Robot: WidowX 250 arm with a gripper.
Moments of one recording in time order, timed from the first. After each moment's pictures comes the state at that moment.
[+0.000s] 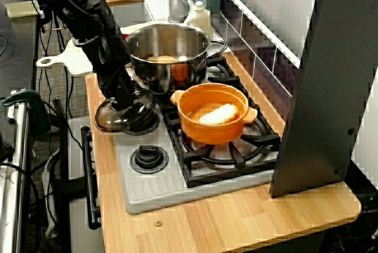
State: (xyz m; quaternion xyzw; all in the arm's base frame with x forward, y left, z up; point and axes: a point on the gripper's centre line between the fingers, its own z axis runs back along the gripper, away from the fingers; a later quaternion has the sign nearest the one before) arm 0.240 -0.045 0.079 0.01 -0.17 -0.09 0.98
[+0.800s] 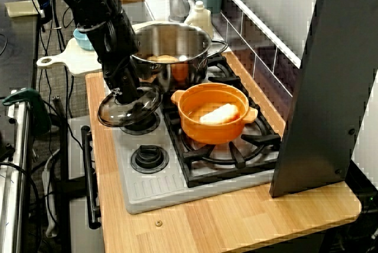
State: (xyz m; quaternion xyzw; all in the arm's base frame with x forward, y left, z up) arm 0.247 -0.063 0.100 0.00 -0.16 -0.10 0.98
